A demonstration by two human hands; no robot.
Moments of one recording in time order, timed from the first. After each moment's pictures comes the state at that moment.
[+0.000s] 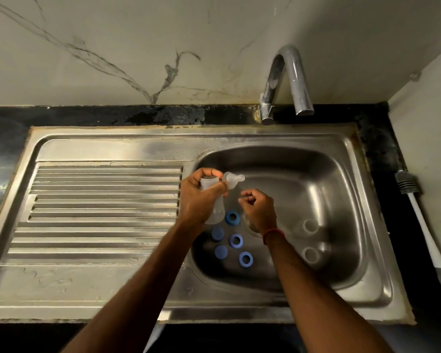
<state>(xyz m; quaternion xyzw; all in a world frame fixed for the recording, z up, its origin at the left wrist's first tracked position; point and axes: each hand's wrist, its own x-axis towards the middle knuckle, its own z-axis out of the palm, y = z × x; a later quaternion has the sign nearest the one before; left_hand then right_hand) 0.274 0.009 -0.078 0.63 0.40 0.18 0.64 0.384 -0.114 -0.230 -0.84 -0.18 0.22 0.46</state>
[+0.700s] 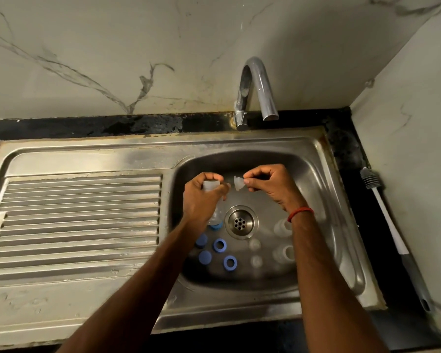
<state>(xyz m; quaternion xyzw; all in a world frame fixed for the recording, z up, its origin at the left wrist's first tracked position) 0.307 -0.018 -0.083 0.62 0.40 0.16 0.65 0.458 -0.150 -0.099 -0.75 -0.24 0.32 0.54</state>
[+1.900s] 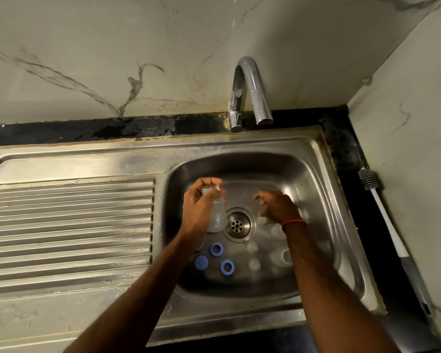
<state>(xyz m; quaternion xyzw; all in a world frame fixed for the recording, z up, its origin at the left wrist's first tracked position) 0.308 -0.023 -0.098 0.55 0.34 0.17 0.74 0.480 -0.188 -0.206 -0.90 -0.31 0.28 0.13</state>
